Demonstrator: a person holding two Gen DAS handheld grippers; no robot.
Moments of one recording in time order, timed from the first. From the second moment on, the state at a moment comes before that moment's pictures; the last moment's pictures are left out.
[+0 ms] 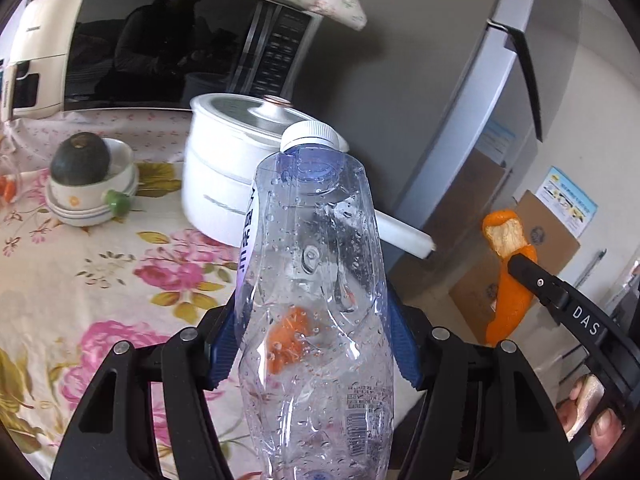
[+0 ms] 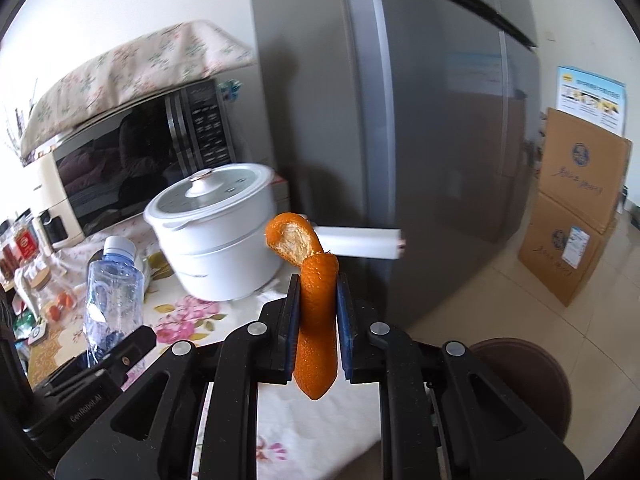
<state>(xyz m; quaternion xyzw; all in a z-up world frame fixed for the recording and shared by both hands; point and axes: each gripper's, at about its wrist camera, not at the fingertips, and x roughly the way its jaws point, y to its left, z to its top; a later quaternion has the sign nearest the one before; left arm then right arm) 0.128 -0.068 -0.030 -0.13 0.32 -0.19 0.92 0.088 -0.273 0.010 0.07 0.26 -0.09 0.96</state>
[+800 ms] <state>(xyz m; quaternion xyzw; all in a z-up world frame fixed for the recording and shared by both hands) 0.093 -0.247 -0.030 -0.07 0.34 -0.32 0.88 0.010 -0.432 0.001 0.13 0.24 -0.25 0.93</state>
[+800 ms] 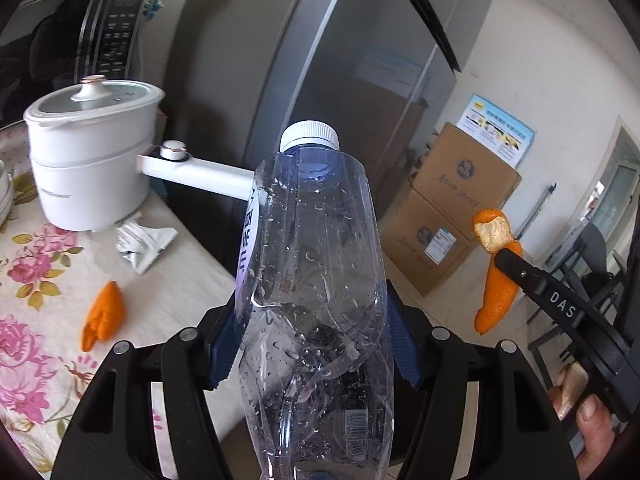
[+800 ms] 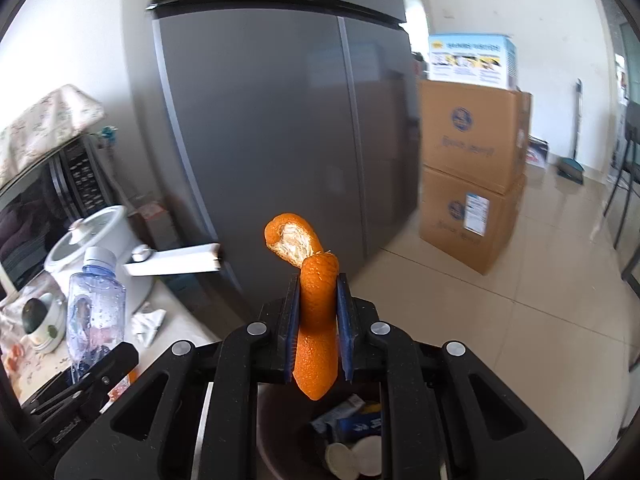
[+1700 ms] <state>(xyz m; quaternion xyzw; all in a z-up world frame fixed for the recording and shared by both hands) 0.069 -0.397 -0.071 -0.02 0.41 -0.42 0.81 -0.055 -0.541 -0.022 0.21 0.22 -0.40 0.86</state>
